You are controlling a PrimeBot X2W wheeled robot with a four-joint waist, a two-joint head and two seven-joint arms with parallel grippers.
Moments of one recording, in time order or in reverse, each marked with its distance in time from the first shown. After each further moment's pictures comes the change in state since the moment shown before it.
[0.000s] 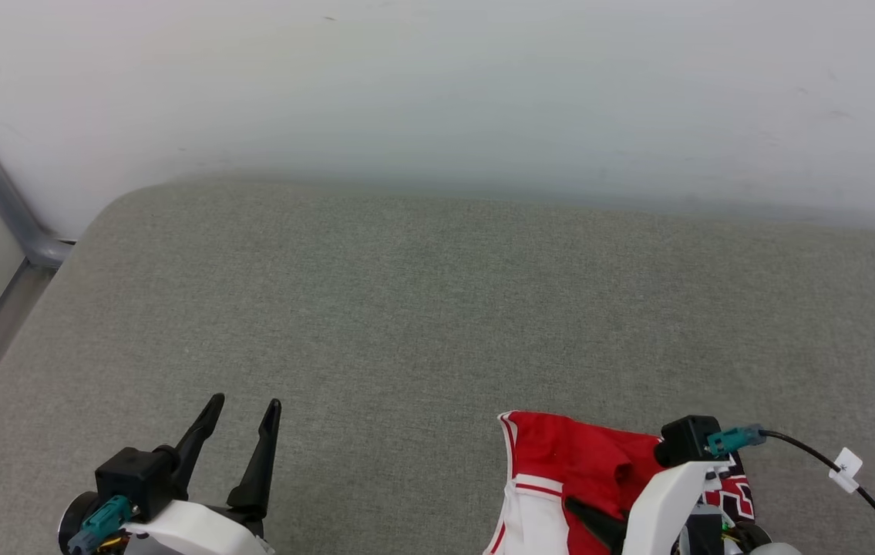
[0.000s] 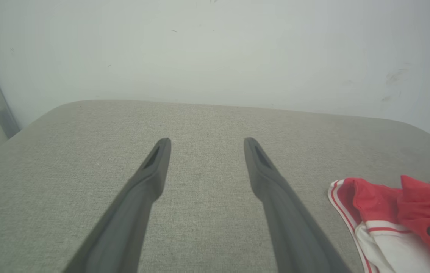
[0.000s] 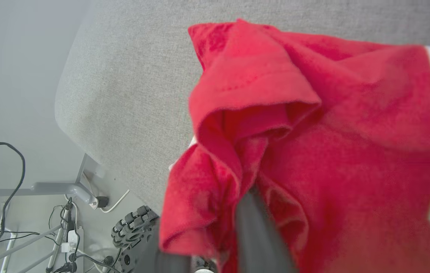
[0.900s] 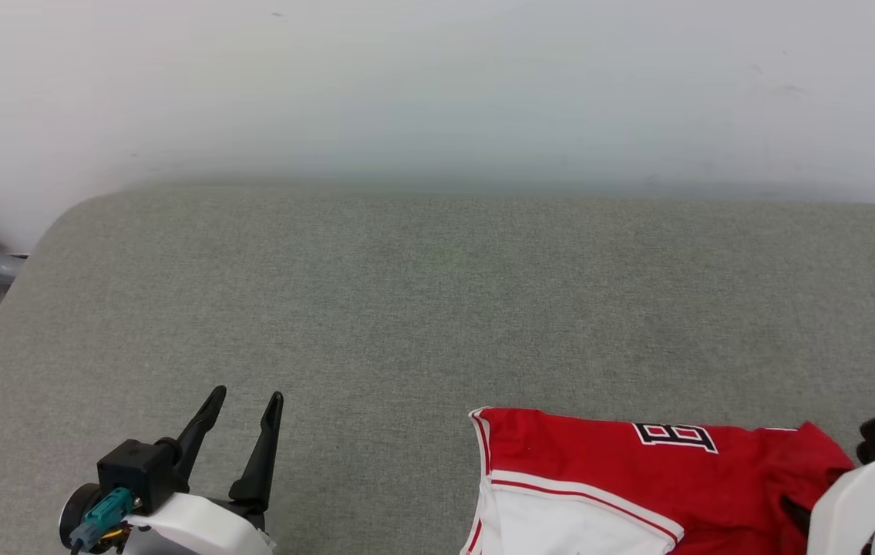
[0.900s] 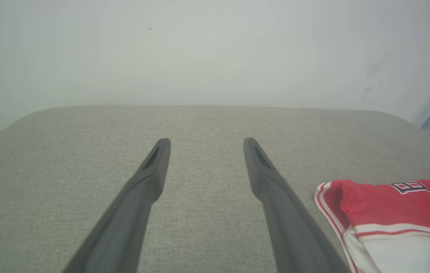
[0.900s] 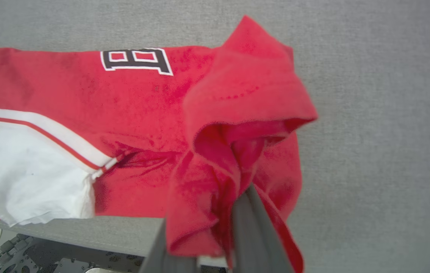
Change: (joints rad) left arm -0.026 0.015 -0.026 -0.002 -0.012 0.016 0.000; right arm 0.116 -0.151 -0.363 -0.230 -0.283 0.000 0.187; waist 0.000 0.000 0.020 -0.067
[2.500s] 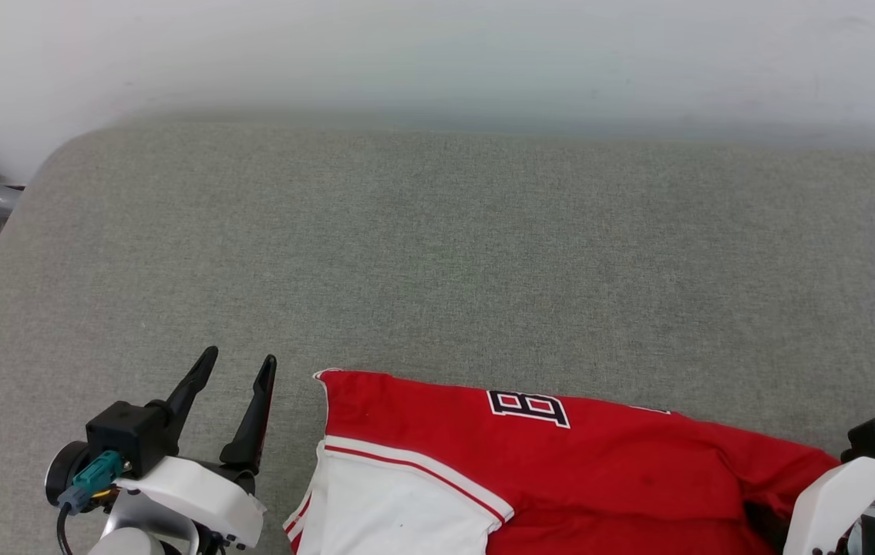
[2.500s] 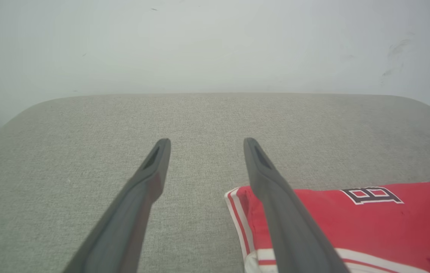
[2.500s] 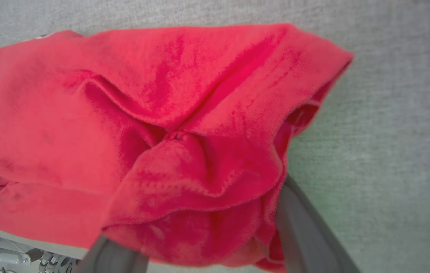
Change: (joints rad) left arm -0.088 0.064 -0.047 -0.009 -0.033 0.021 0.001; right arm -0.073 0.116 -0.044 0.196 0.007 -0.006 0.007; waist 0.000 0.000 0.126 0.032
